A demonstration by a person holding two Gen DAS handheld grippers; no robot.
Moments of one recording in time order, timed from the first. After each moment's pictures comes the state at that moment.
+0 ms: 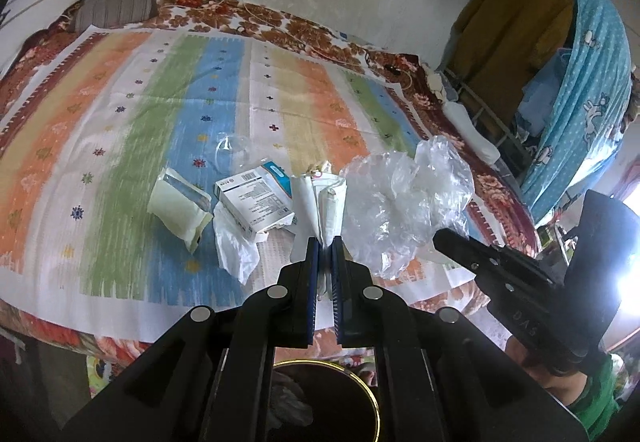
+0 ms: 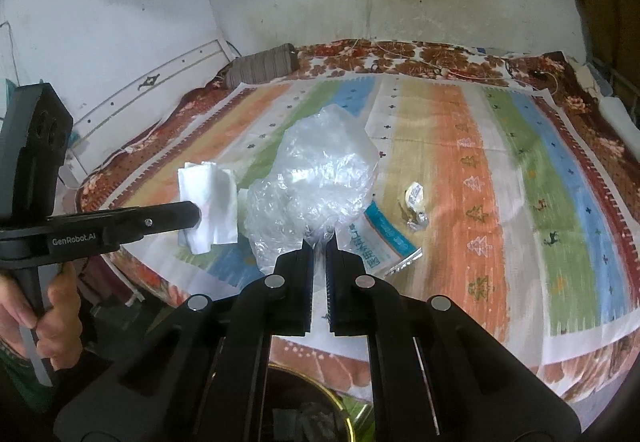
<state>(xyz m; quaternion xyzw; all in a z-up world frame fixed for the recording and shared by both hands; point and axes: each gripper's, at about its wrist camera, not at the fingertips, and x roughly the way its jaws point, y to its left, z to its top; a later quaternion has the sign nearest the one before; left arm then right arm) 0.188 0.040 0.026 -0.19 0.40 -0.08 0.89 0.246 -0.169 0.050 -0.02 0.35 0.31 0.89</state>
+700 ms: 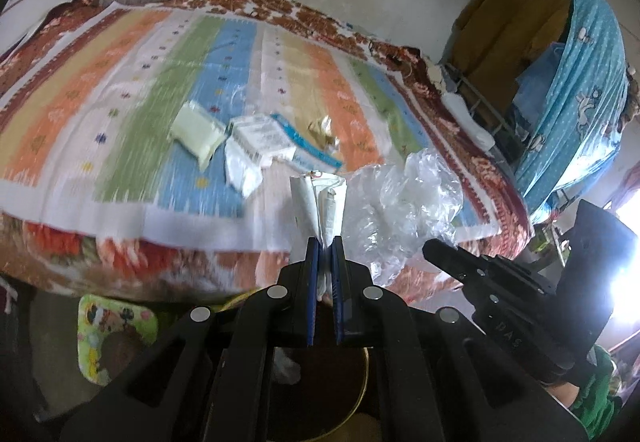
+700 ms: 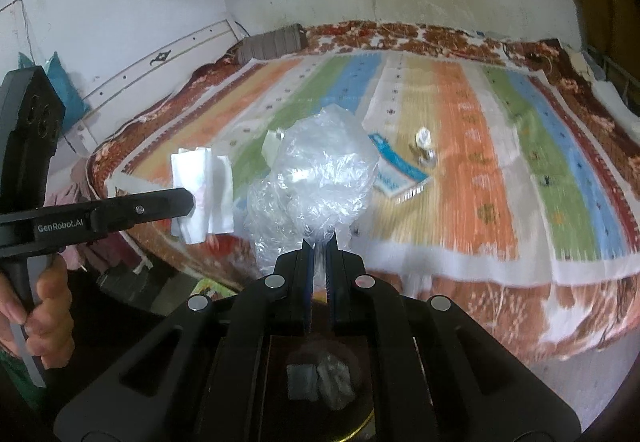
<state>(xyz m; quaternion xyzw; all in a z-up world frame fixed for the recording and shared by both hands) 0.089 0.023 0.001 -0.21 0.41 -0.07 0.89 0.147 -0.181 0.023 -0.04 0.37 0.30 0.88</state>
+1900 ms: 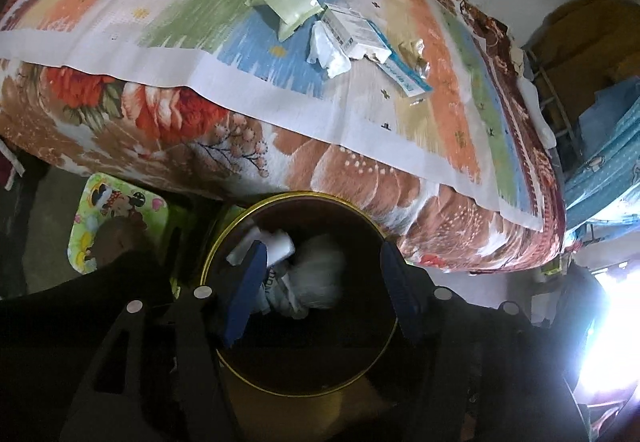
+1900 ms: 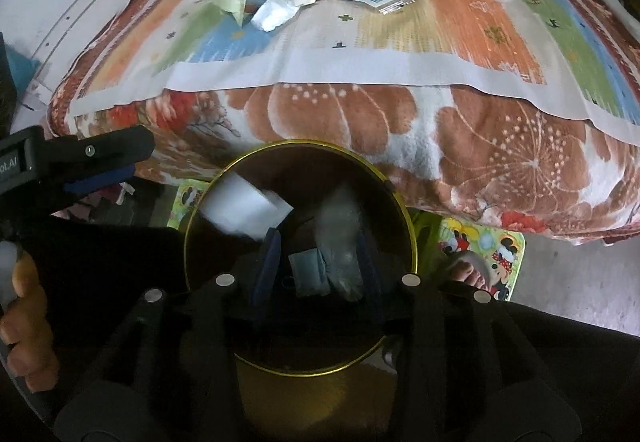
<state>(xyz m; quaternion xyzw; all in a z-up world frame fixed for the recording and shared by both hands) 0.074 0.033 -0.079 -0.30 0.52 0.03 0.80 0.126 -0.172 -0.087 -0.04 0.57 0.23 0.79</state>
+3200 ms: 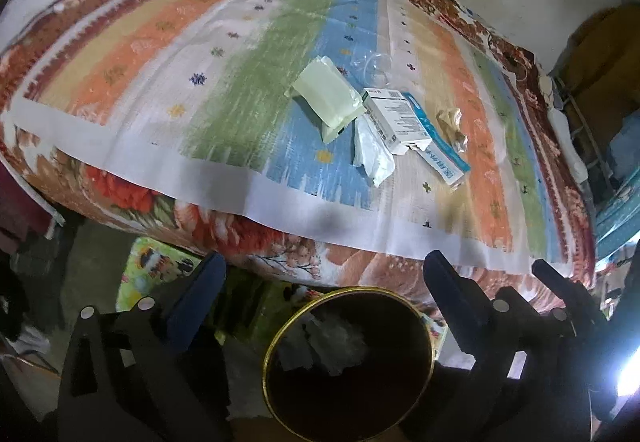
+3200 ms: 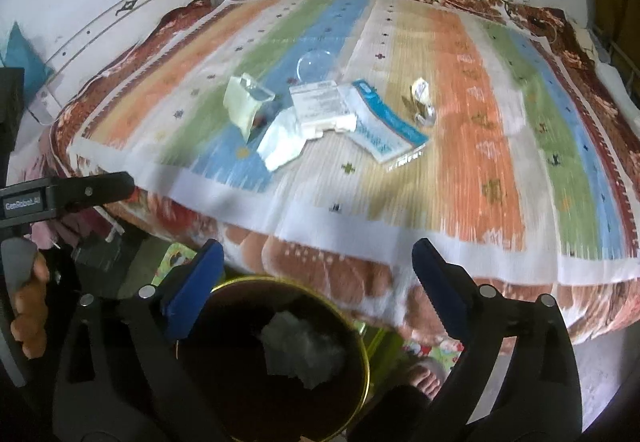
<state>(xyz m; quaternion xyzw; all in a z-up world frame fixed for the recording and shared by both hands) 0.128 0.093 -0.040 -0.26 0.49 0.10 0.83 0.212 -0.139 -0.015 -0.09 0.46 0.26 0.84</state>
